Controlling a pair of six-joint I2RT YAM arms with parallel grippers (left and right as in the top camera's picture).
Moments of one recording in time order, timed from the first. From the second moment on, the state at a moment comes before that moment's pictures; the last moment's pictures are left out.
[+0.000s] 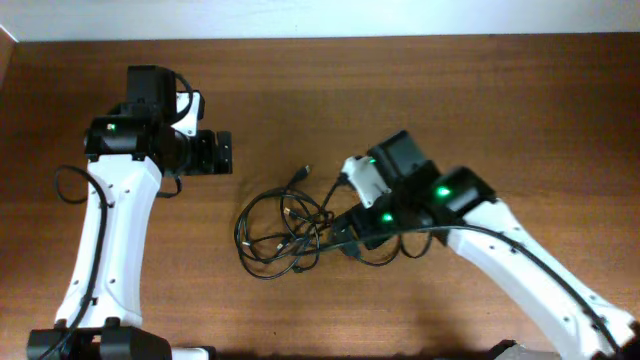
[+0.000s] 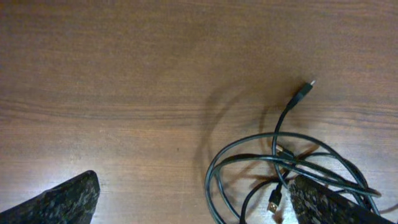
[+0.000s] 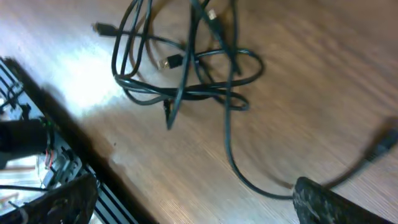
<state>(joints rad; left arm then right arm) 0.02 1.55 1.50 -1.14 0.06 -0.02 0.62 1.48 1.26 -0.96 -0.37 0.07</state>
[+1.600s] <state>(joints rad) 0.06 1.64 1.50 -1.09 0.03 0.13 0.94 1.91 1.25 -0.42 -0.35 -0.44</state>
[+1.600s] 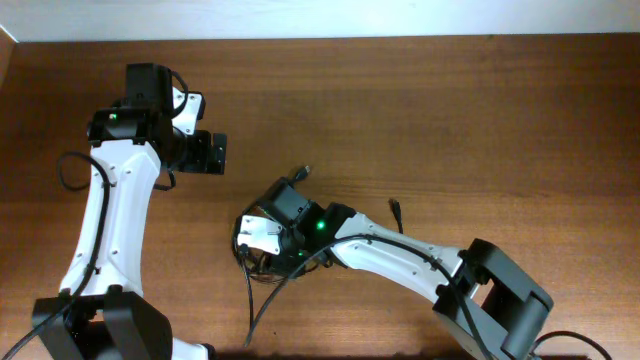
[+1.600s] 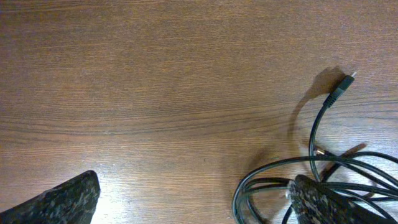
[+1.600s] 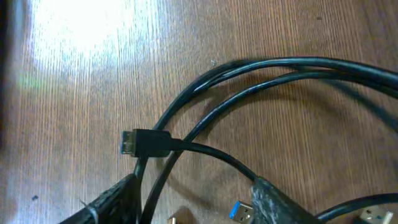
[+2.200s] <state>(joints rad) 0.06 1.64 1.50 -1.09 0.03 0.13 0.87 1.68 1.41 -0.95 0.30 -0.17</state>
